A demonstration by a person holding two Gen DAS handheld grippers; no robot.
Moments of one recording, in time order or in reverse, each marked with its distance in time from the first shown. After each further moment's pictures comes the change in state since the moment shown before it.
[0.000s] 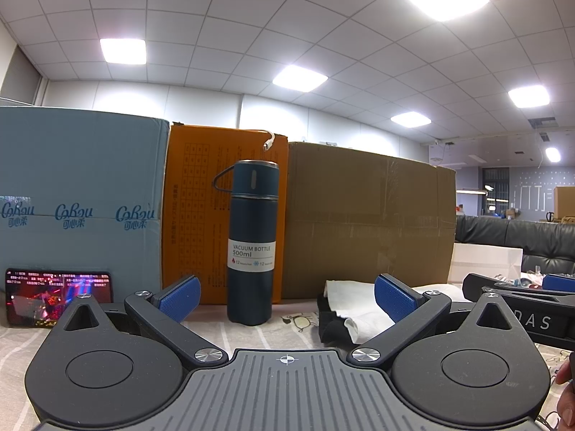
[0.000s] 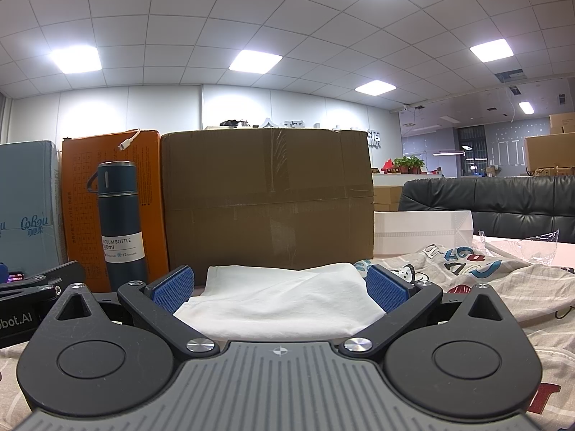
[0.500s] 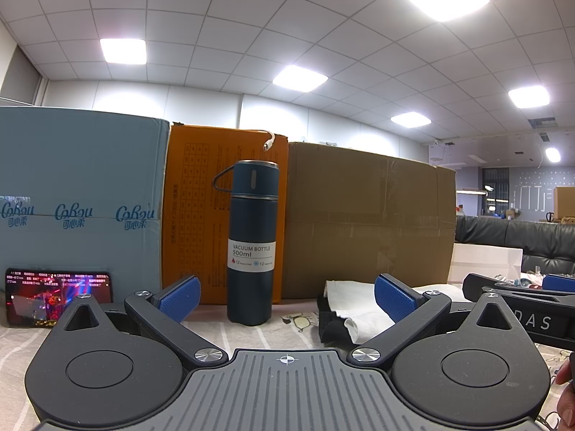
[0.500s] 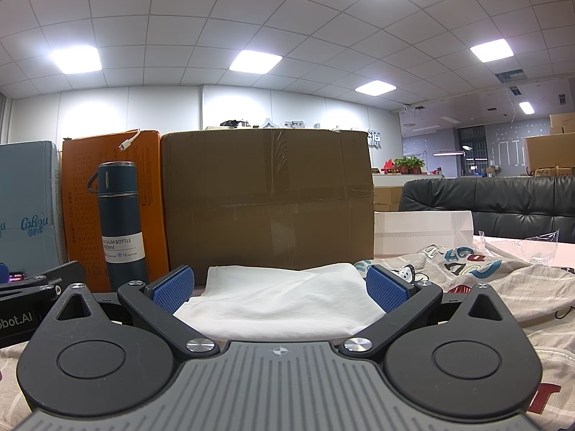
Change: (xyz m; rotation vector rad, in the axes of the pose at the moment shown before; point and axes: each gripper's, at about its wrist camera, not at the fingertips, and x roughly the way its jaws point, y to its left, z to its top) left arm 0.001 0.000 0.000 0.000 0.000 0.000; right arm 0.000 0.000 0.000 0.000 0.000 0.002
